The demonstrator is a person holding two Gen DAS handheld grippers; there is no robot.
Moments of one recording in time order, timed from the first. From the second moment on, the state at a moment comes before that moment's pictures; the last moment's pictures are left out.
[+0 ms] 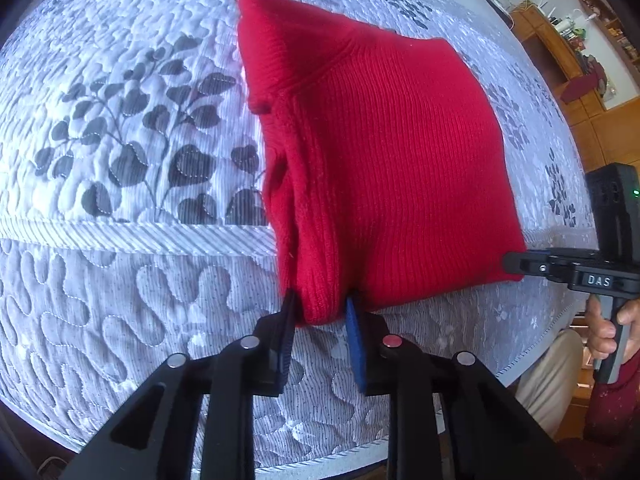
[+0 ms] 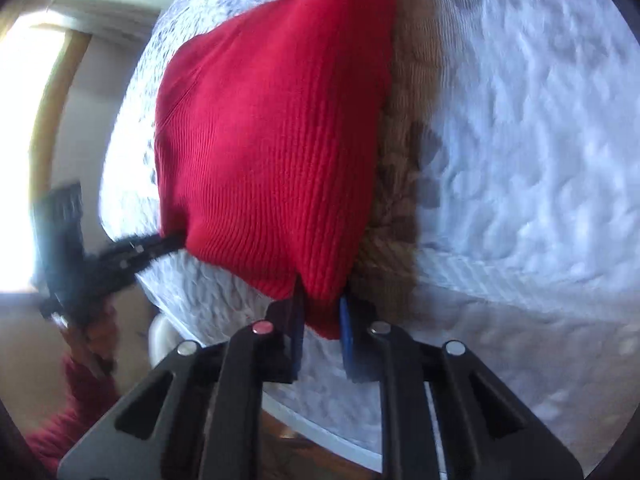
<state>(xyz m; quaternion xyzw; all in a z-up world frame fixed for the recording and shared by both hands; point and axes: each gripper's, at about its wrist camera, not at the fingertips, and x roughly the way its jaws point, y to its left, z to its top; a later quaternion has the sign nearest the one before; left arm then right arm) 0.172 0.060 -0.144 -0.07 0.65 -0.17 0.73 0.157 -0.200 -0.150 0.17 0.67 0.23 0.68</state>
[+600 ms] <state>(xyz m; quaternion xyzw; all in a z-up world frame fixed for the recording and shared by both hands) 0.154 0.048 -0.126 -0.02 0.62 -0.14 0.77 0.148 -0.212 -0.157 0.13 0.67 0.23 0.70</state>
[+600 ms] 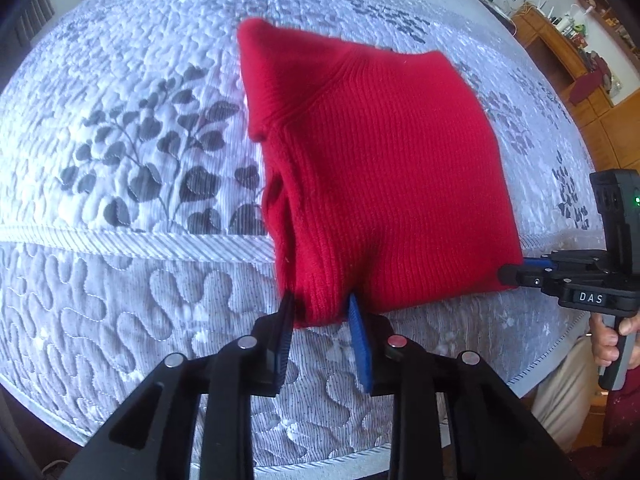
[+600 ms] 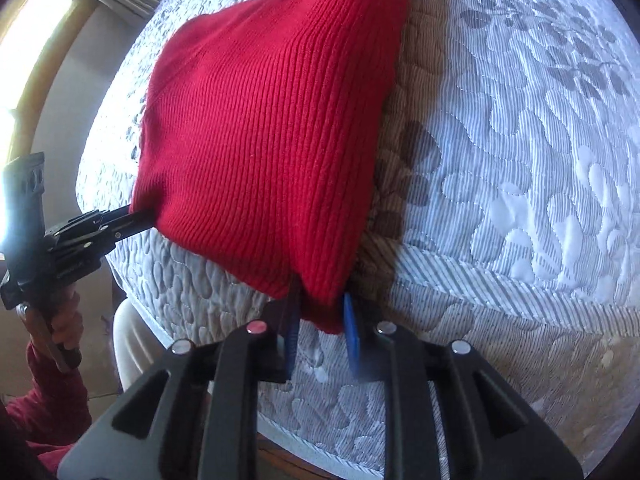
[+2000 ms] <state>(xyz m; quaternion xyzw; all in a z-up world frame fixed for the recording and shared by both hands) 0.373 0.074 -0.132 -0.12 0.60 -0.11 0.78 0.334 -0.238 -0.131 0.16 0.61 0.18 0.76</state>
